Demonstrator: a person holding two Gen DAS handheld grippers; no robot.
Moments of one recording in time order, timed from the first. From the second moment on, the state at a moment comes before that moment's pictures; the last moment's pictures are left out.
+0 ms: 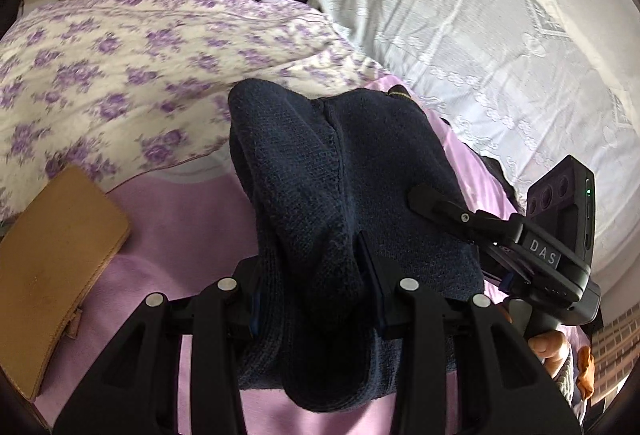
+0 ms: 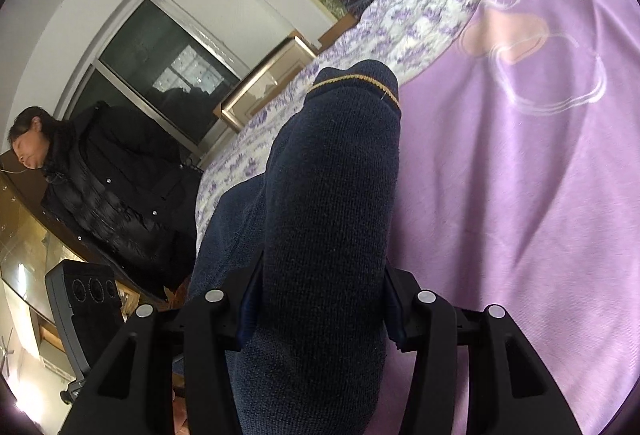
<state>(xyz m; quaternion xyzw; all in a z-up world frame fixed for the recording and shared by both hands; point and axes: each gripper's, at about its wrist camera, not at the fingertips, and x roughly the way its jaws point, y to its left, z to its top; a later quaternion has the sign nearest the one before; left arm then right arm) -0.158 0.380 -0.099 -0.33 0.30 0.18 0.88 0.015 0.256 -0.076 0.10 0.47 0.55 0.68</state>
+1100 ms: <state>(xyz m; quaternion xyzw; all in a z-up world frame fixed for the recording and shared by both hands) -0.158 0.380 -0.137 -0.30 0.33 0.30 0.85 0.008 0.249 -0.113 0.05 0.43 0.53 0.73</state>
